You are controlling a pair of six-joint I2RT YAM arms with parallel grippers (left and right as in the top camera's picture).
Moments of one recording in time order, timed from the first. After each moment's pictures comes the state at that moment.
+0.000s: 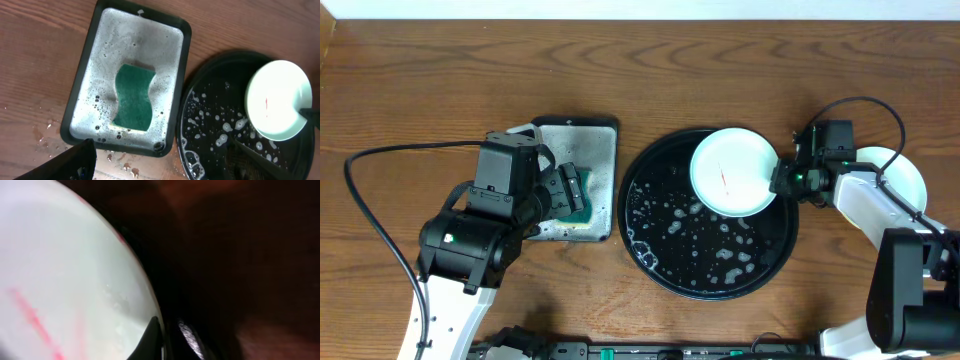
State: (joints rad) left arm -0.26 1.04 1.14 -1.03 -0.01 -0.48; right arm -0.02 1.70 0.88 -0.37 -0.24 0.26
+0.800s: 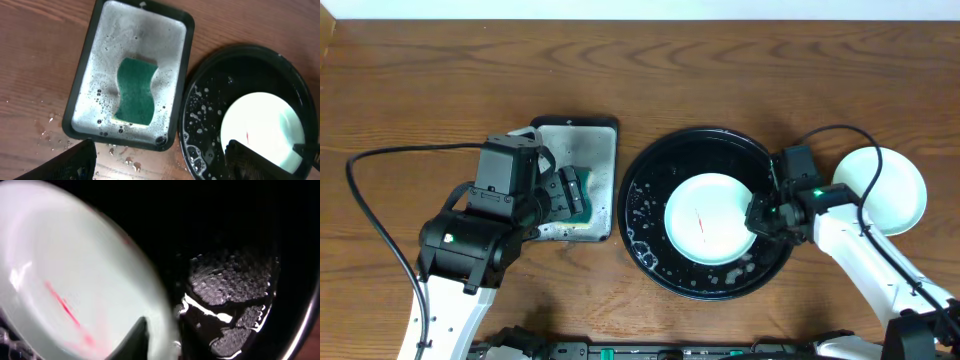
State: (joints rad) left arm -0.26 1.04 1.14 -1.07 0.00 -0.48; right arm 0.24 1.43 0.78 -0.69 -0.14 0.63
